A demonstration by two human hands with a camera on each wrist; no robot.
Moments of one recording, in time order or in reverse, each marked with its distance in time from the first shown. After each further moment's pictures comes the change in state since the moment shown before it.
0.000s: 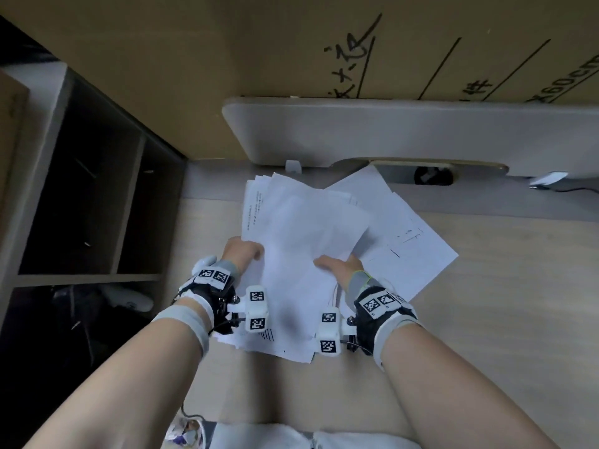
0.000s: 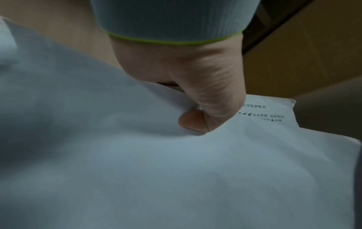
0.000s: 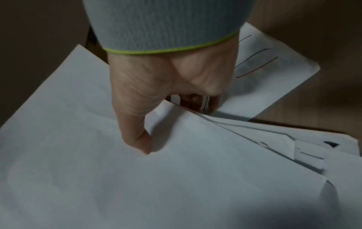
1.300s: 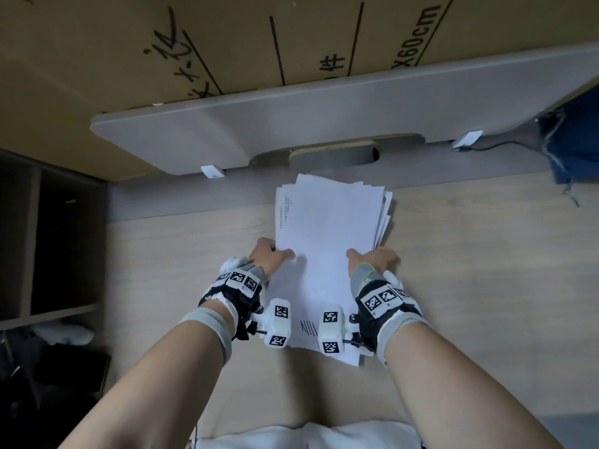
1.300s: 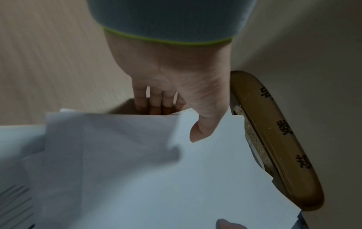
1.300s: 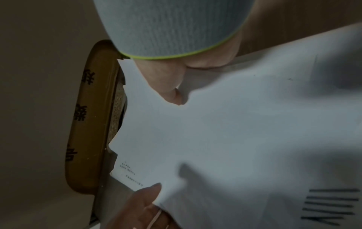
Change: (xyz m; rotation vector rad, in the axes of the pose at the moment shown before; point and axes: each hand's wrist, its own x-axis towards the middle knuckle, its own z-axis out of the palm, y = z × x) left_hand -0.022 0.033 0.193 0.411 -0.203 0.154; right_hand 0.037 0.007 -0.162 -0.017 0.388 0.156
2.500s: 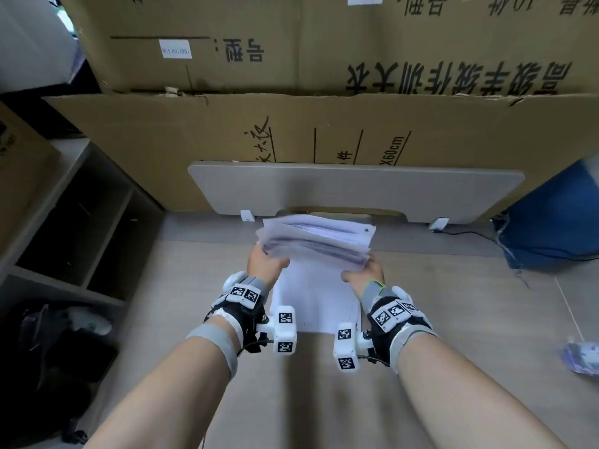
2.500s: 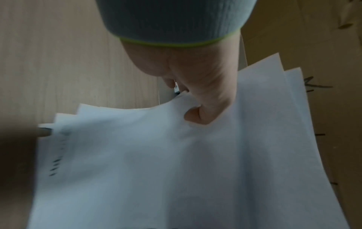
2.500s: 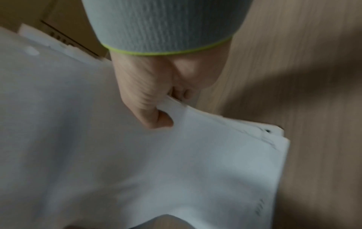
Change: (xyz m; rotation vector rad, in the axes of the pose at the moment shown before) left_hand -0.133 0.031 -0.031 -0.595 0.395 0.386; right_hand -0.079 -0.025 -0.068 -0.031 -0.142 -0.642
